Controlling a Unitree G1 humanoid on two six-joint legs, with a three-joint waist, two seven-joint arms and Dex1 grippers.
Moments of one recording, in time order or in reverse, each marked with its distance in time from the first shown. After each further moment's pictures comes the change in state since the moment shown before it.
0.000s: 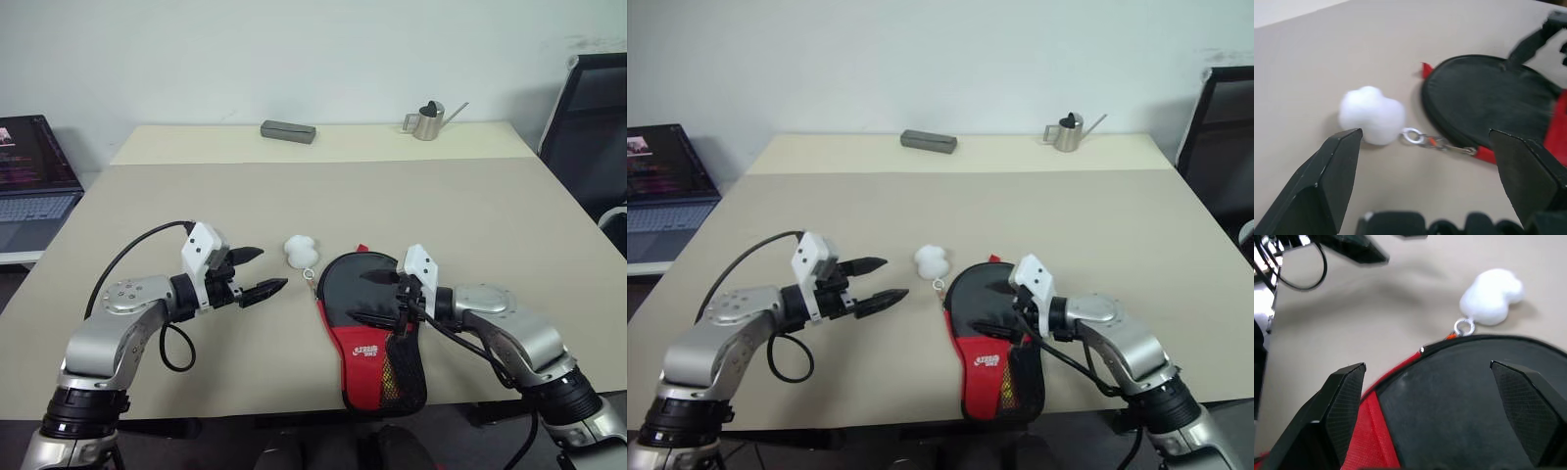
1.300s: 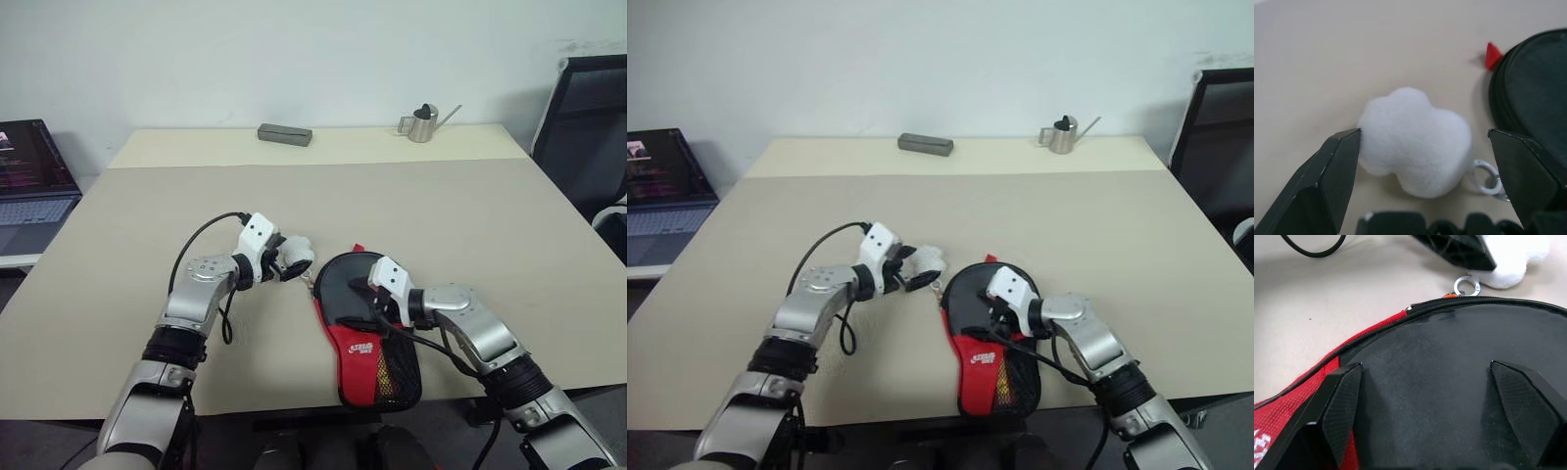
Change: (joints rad) left arm -0.324 -0.253 -0.185 0.576 0.327 -0.213 0.106; right arm -0.073 0.138 0.049 0.223 -0.260 -0.103 0.069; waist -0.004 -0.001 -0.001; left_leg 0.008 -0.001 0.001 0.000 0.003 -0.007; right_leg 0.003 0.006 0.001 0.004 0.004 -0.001
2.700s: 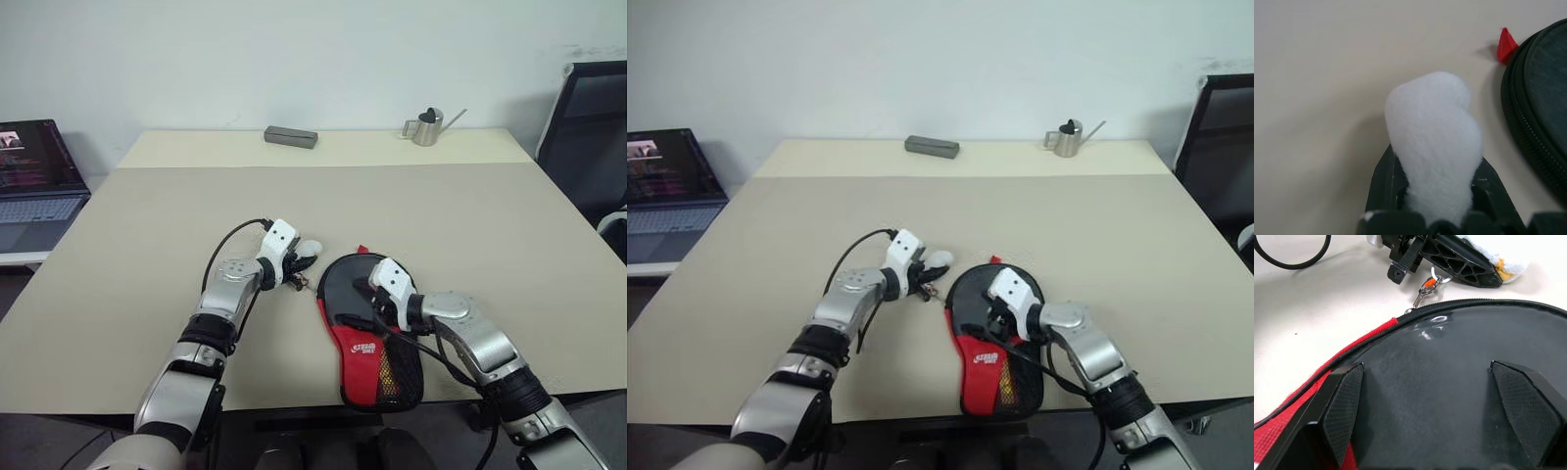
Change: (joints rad) left arm -0.083 -0.121 -0.008 0.240 0.087 -0.127 0.018; right arm 0.072 0.031 -0.031 -0.096 -0.005 0.089 -0.101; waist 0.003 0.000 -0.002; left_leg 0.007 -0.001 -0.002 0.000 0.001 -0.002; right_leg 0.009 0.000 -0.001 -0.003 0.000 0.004
